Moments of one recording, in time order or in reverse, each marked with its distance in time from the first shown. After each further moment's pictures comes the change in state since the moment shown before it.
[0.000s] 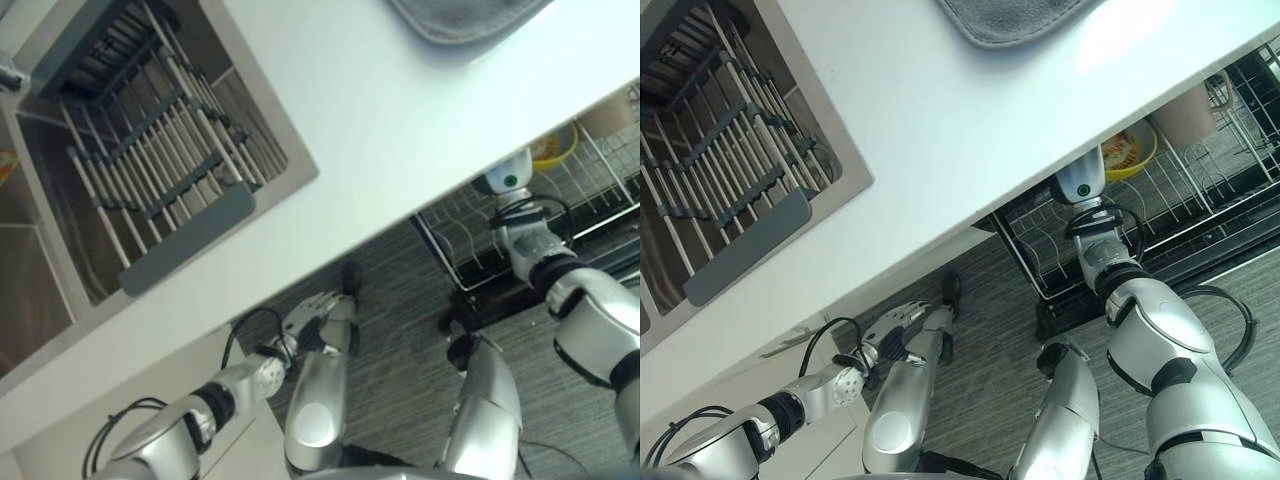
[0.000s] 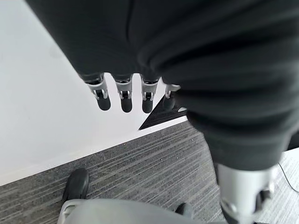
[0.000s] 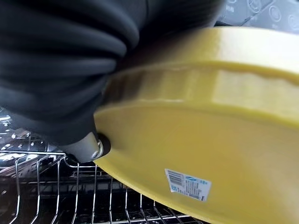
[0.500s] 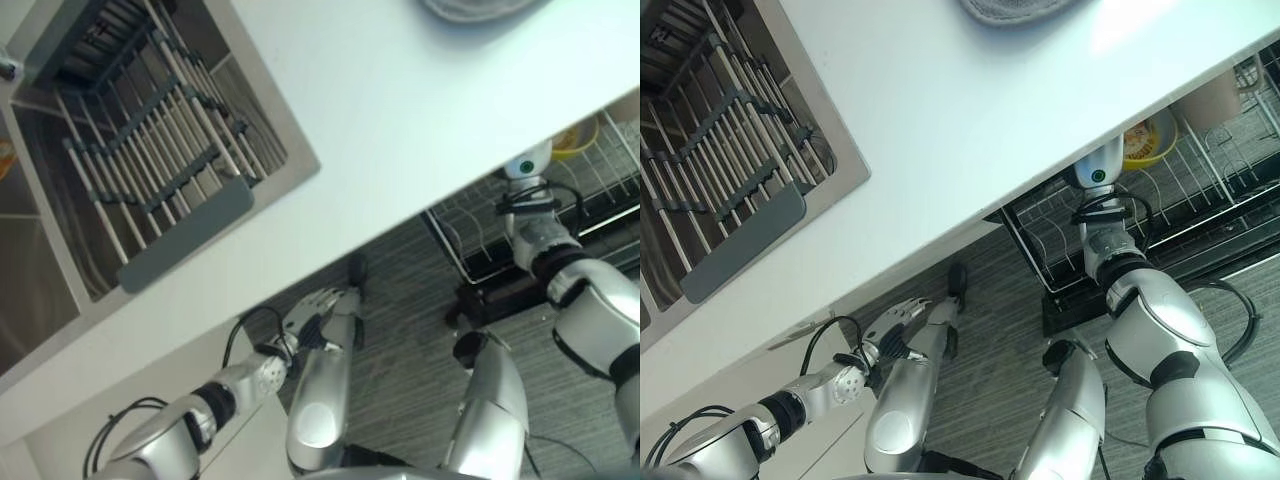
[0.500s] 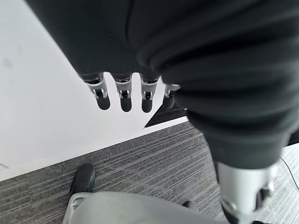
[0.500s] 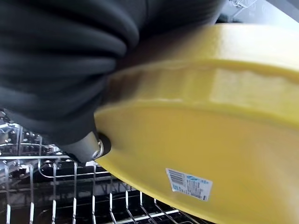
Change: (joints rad) left arm 0.000 0.000 0.001 -0.021 0.000 0.000 0.009; right arm -0.057 0.001 -0.023 0.036 0.076 0.009 -0.028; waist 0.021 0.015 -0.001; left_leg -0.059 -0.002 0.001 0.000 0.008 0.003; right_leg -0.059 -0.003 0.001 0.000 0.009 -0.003
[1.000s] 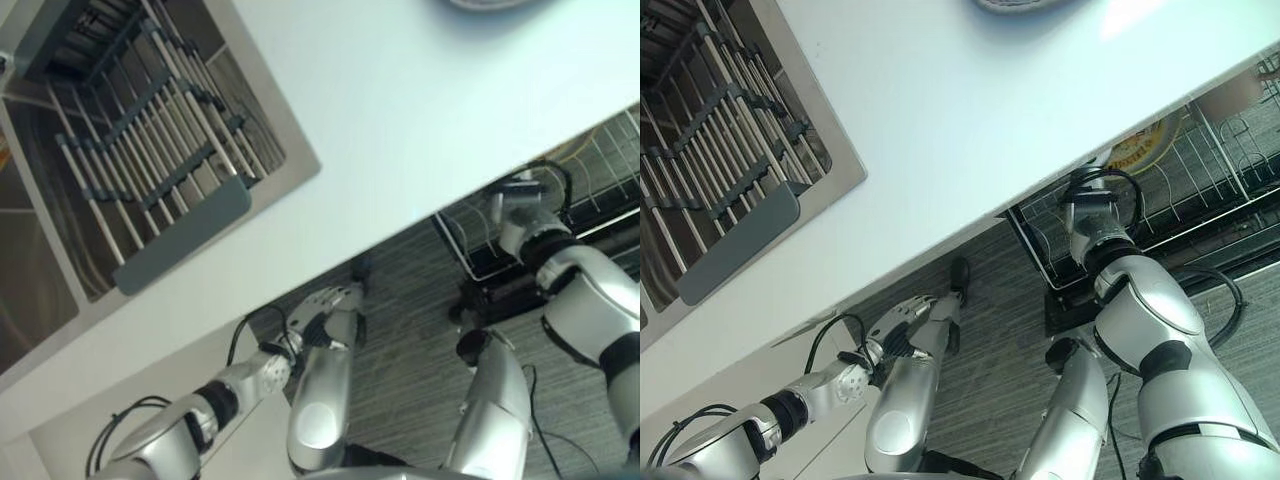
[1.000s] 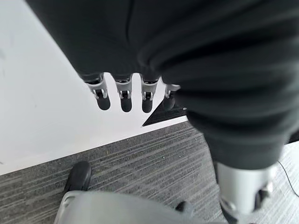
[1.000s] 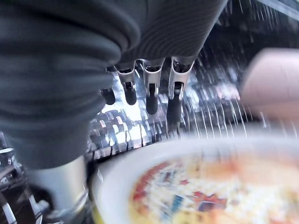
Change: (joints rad) left arm -0.005 -0.001 0.001 -0.079 -0.005 0.028 -0.021; right arm -0.052 0.085 -0.091 0.001 0.335 -0.162 0.407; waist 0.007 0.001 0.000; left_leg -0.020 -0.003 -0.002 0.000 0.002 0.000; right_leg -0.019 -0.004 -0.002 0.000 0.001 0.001
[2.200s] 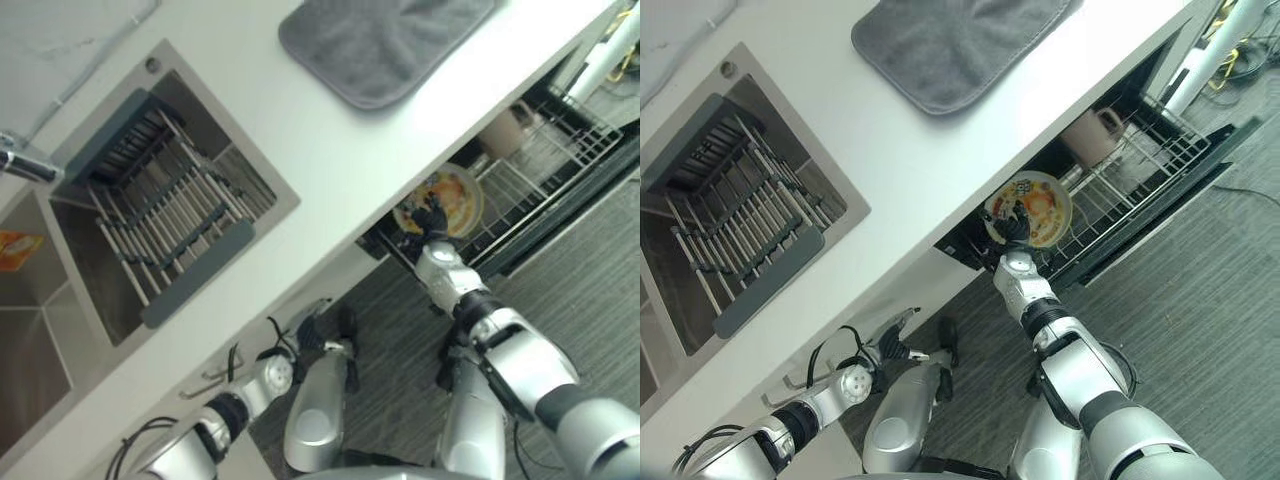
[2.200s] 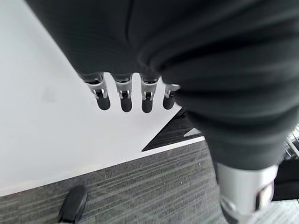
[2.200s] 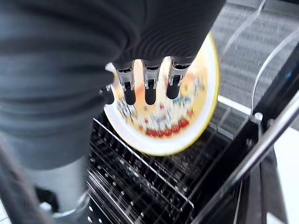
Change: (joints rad) left arm 0.122 -0.111 0.157 0.163 -0.193 0.113 -0.179; right arm 0.383 0.323 -0.440 -0.197 1.017 -0.130 0.302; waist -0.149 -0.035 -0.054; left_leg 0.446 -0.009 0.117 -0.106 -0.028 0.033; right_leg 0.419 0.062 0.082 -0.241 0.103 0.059
